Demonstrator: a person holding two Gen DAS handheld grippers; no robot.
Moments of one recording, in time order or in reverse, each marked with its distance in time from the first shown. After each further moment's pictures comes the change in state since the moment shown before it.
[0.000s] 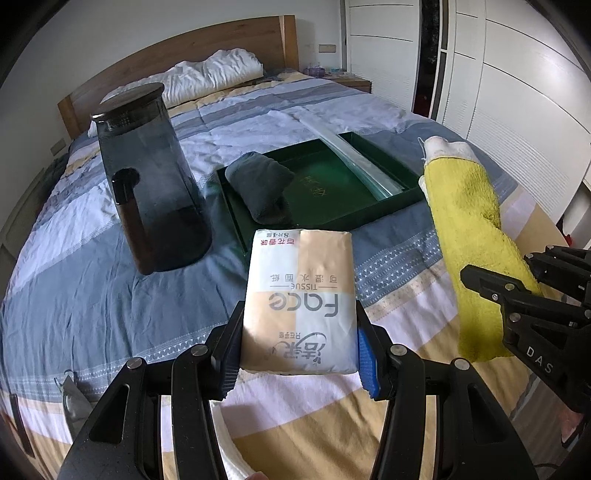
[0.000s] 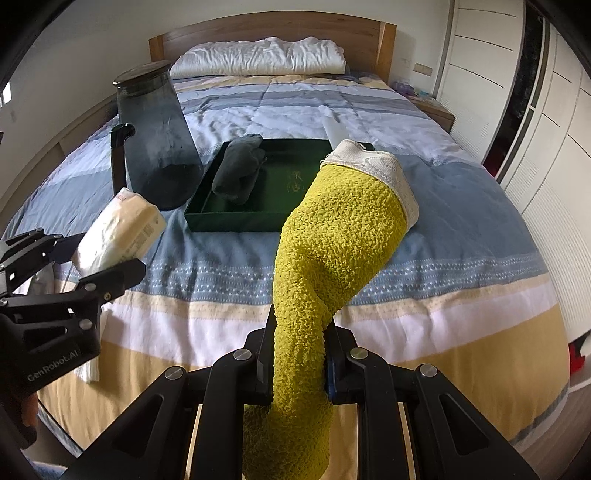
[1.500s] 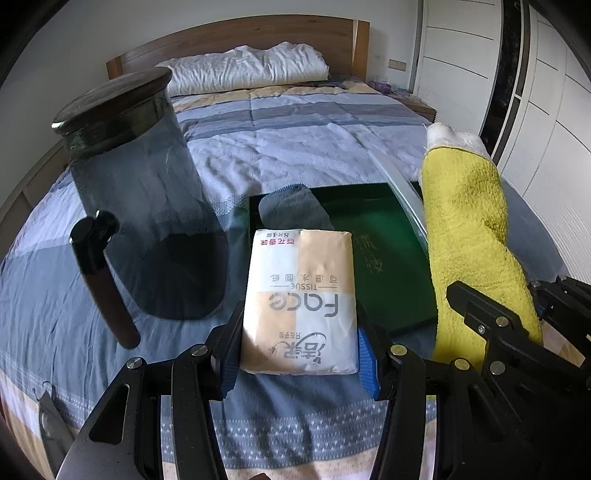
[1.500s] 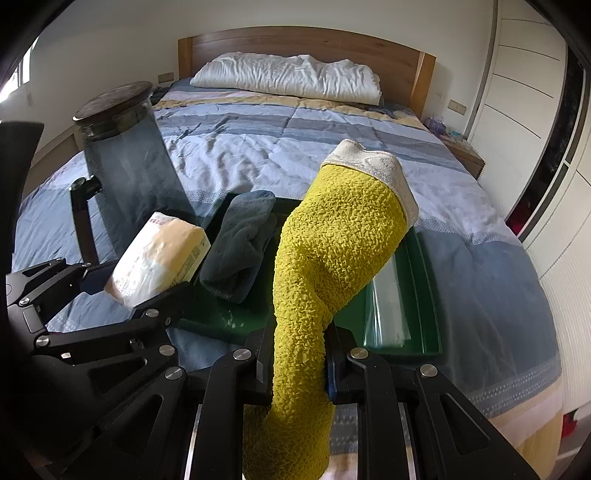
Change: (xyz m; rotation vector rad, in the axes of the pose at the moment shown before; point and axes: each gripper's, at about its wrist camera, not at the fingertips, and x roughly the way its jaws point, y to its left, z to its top) left arm 0.084 0.032 0.086 -0.242 -0.016 0.111; right arm 0.098 0.008 0.112 -0.123 -0.074 0.024
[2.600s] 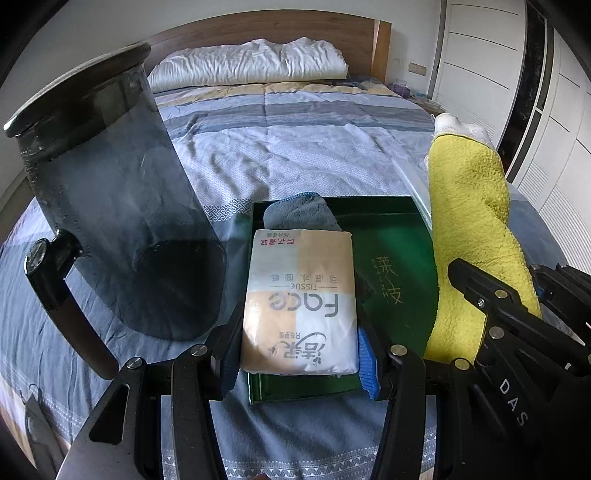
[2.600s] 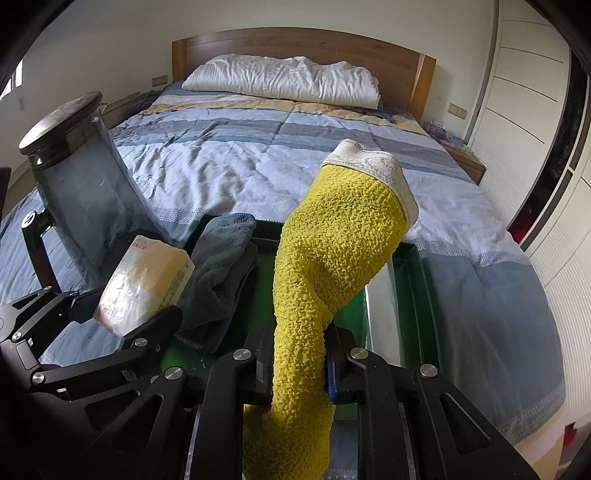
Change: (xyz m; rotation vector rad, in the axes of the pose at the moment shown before) left arm 0.037 0.002 0.021 -0.068 0.011 0.031; right arm 0.059 -0.014 0.031 -0.003 -0.019 -0.004
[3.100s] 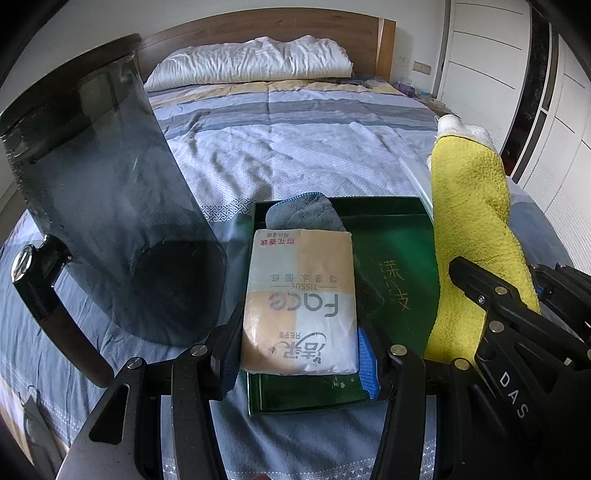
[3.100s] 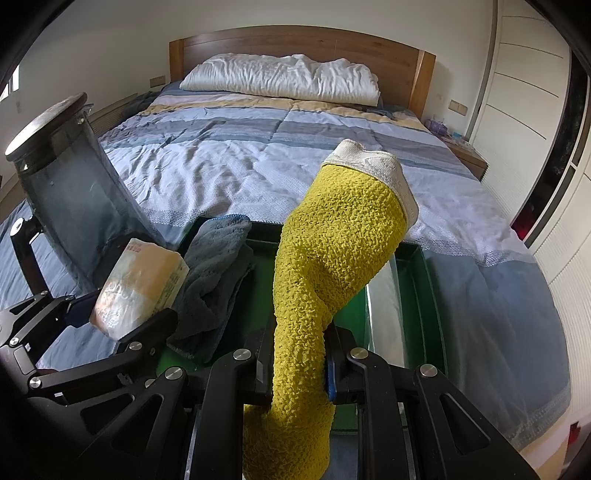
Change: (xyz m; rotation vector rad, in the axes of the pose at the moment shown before) left arm 0.010 -0.001 0.004 -0.008 0.006 0.015; right arm 0.013 -0.006 0.003 0.012 0.003 0.010
